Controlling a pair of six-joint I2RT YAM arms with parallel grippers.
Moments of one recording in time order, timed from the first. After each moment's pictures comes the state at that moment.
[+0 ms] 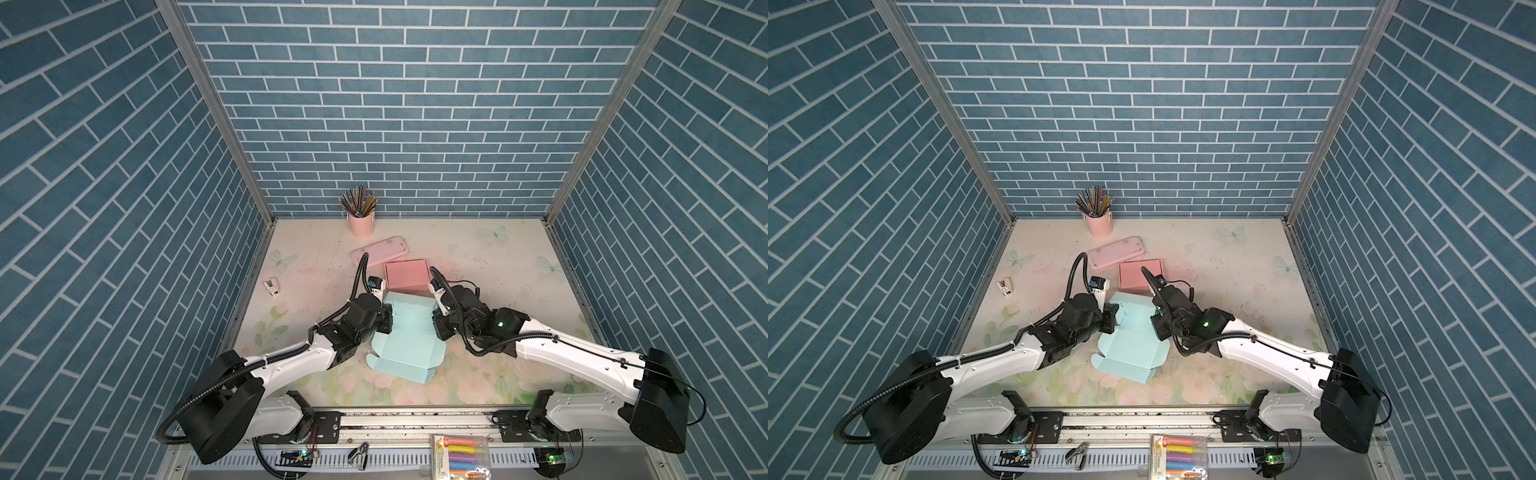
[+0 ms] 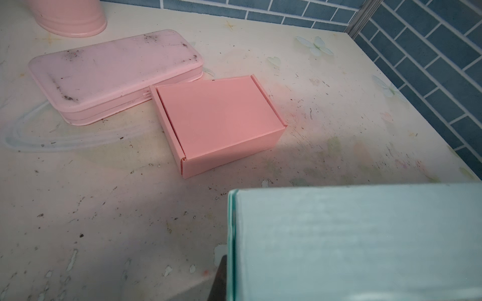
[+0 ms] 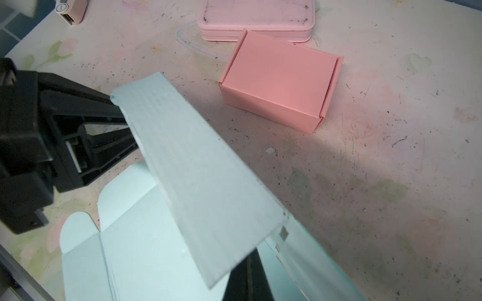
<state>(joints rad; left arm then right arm) -0.73 1.27 0.53 0.17 -0.12 -0.44 1.00 1.26 0.89 -0.43 0.20 0.32</state>
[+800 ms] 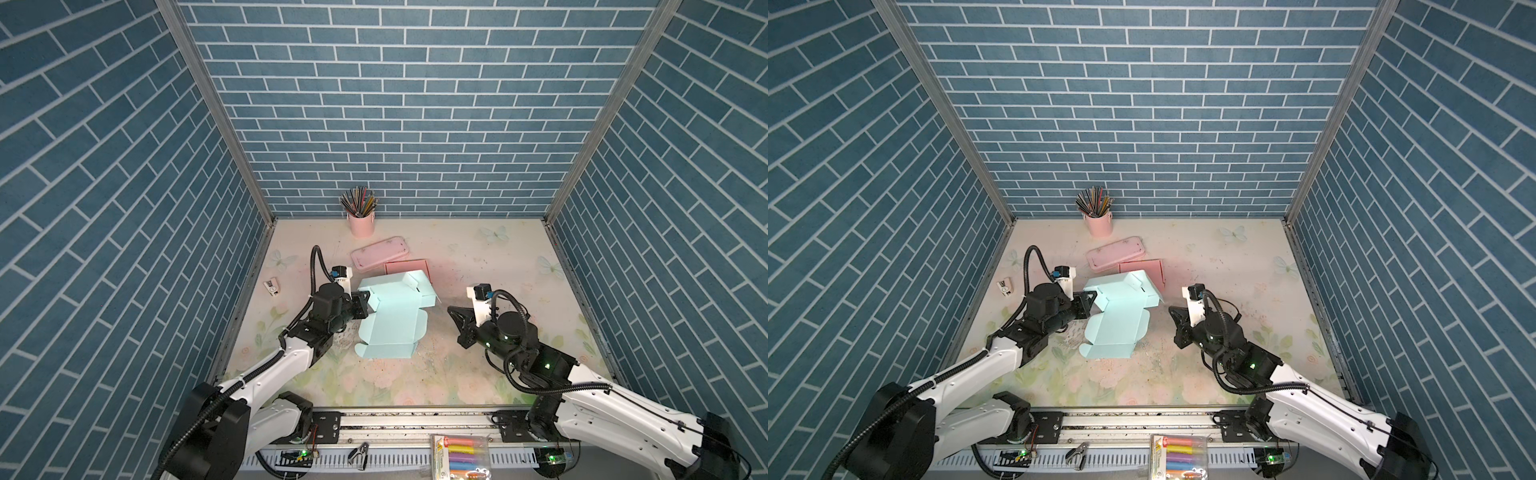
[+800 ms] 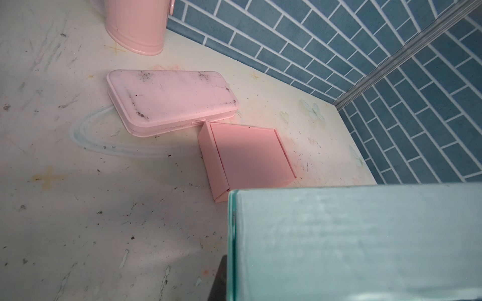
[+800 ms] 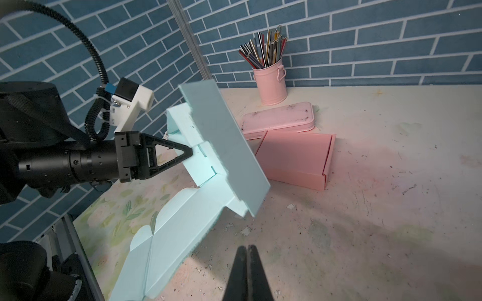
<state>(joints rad) -0.41 1.11 0.47 0.18 0.16 -0.57 0.92 0.76 0.44 0.05 0.11 0.41</state>
